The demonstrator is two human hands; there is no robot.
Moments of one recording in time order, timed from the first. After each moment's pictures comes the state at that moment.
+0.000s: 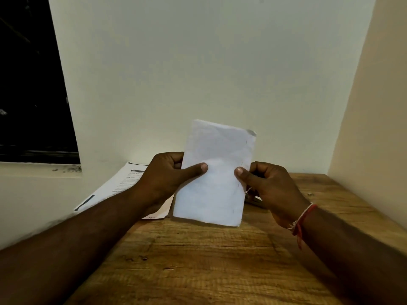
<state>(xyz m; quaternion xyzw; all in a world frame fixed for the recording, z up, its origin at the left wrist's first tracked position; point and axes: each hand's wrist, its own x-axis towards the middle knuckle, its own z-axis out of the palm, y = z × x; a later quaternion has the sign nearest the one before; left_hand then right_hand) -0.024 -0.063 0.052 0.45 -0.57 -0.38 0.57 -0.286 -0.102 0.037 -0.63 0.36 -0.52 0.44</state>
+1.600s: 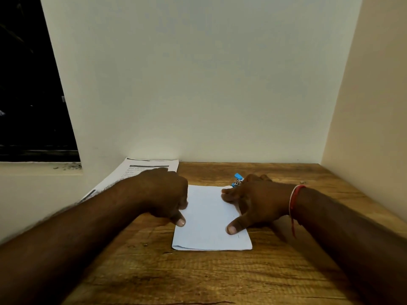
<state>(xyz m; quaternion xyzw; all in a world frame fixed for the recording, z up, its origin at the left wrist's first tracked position) -0.032 -0.038 0.070 0.61 -0.77 0.04 -0.18 -0.294 -0.104 0.037 -0.89 0.45 0.08 0.04</state>
